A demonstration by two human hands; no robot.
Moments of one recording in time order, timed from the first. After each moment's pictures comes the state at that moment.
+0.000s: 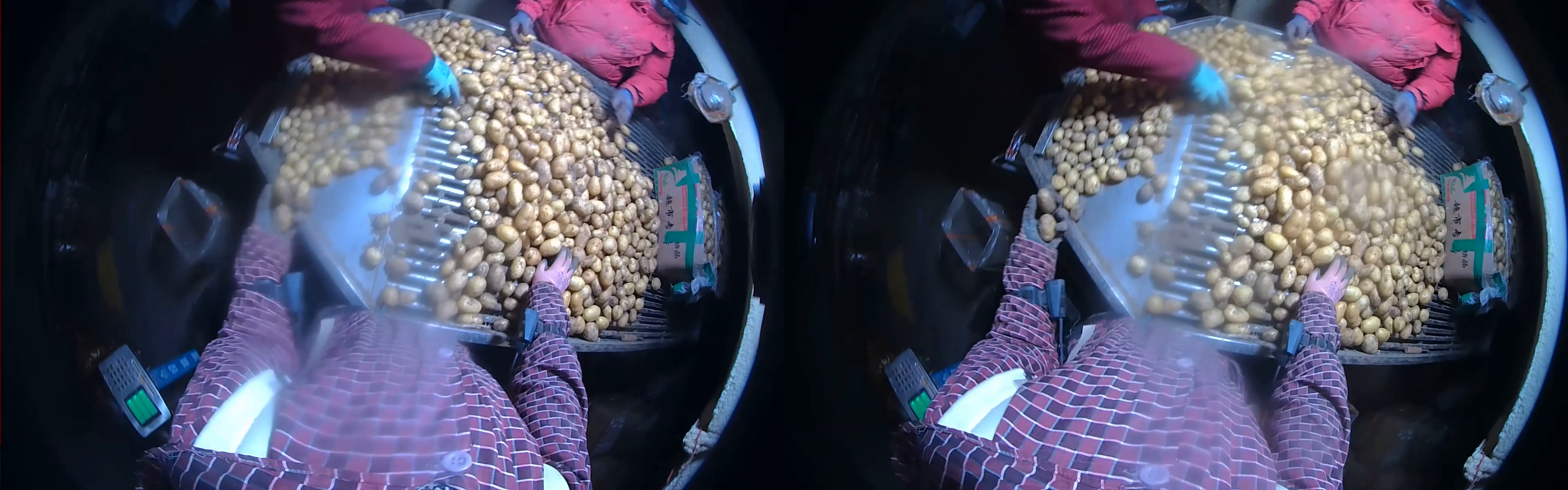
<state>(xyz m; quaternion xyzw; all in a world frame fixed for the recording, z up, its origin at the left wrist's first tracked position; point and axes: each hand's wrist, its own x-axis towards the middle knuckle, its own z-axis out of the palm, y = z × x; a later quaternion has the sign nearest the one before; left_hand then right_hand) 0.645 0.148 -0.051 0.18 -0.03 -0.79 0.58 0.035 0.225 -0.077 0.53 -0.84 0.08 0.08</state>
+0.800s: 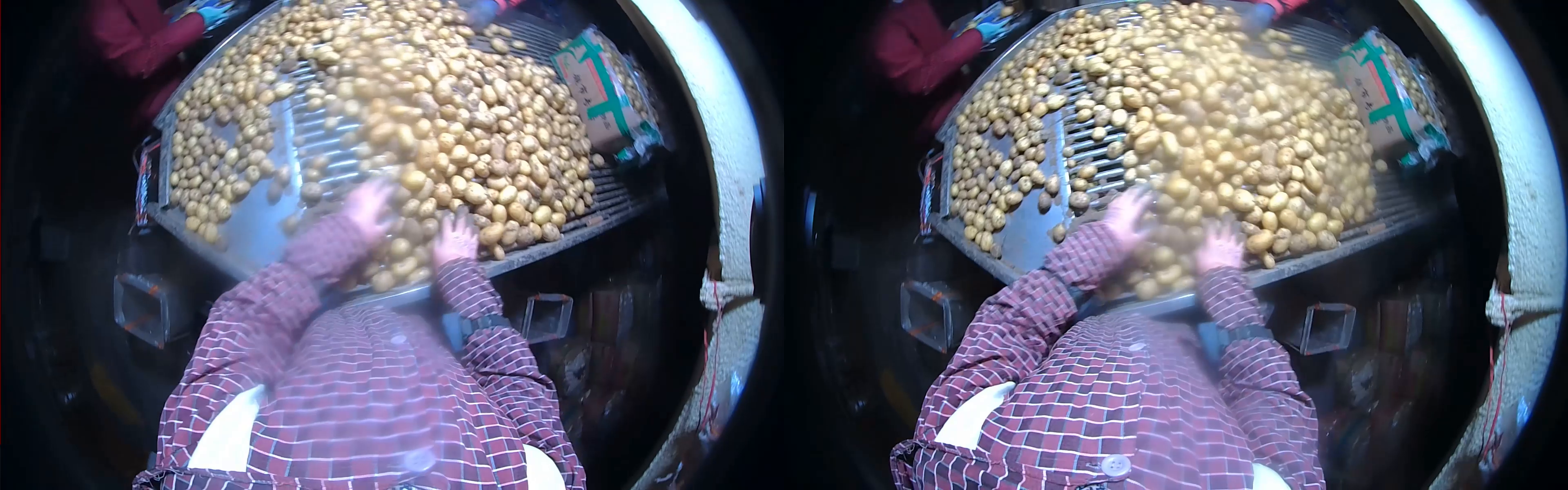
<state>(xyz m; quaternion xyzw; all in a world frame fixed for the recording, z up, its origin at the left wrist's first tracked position) 0.338 0.141 -0.047 0.30 -0.89 -0.31 0.15 0.147 0.292 -0.057 0.51 -0.85 -0.08 -0.03</state>
